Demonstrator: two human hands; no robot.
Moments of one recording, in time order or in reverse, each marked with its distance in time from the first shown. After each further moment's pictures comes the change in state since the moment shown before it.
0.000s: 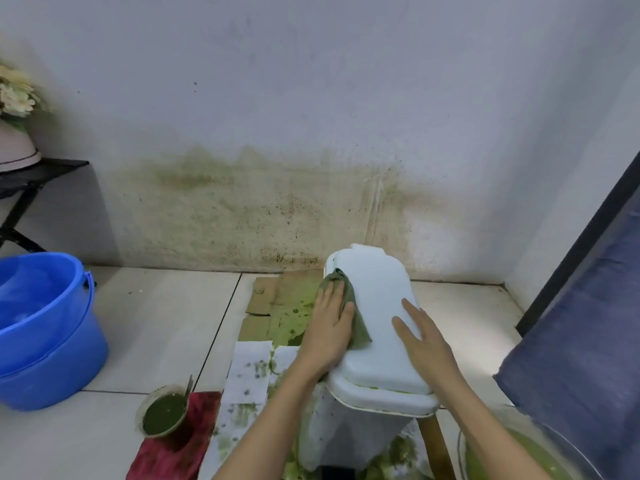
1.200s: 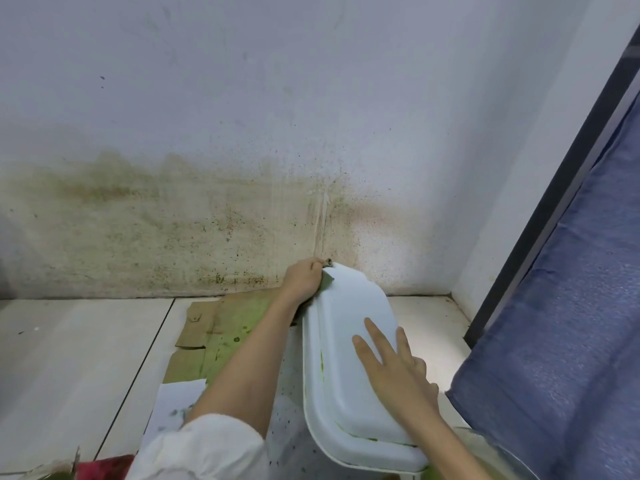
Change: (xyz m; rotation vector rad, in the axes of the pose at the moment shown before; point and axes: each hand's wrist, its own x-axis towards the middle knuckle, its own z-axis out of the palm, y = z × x) left_hand 0.172 0.027 0.041 0.119 -0.033 -0.021; right_hand 0.015 0.007 -0.029 -0.281 0.017 0.149
